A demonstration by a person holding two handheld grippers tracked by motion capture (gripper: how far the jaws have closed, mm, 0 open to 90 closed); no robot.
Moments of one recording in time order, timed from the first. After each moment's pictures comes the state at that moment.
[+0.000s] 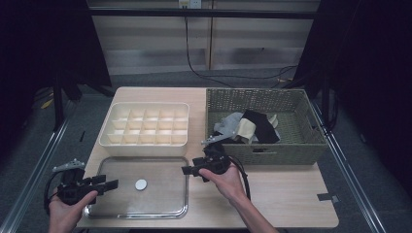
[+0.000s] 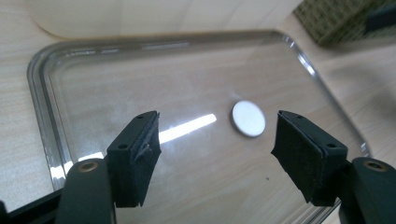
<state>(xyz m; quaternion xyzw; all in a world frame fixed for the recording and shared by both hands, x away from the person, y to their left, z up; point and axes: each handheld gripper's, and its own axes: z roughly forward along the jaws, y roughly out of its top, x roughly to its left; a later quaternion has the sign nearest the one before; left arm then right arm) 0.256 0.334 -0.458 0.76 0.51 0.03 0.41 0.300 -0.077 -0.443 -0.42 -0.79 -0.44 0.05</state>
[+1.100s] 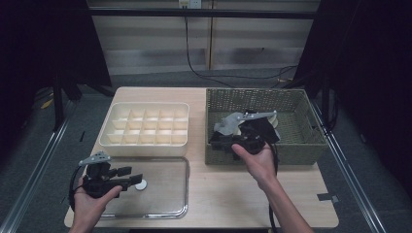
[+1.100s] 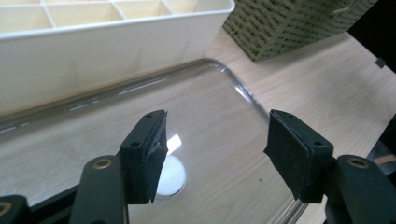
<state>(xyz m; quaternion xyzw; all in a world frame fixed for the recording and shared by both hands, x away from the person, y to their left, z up) 0.260 0.262 -0.427 0.78 0.43 0.03 0.45 0.310 -0.158 -0.374 -0.43 -0.76 -0.48 -0.01</state>
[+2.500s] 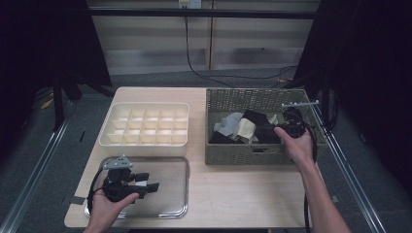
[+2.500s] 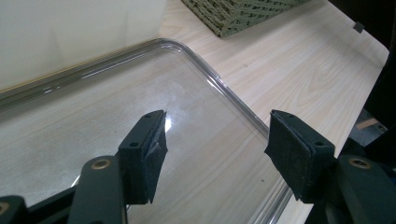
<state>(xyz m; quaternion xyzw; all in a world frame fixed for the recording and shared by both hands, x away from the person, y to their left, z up) 0.258 0.226 -0.445 0.82 0.38 -0.01 0.43 0.359 -0.288 -0.398 -0.54 -0.73 -0.42 -0.05</state>
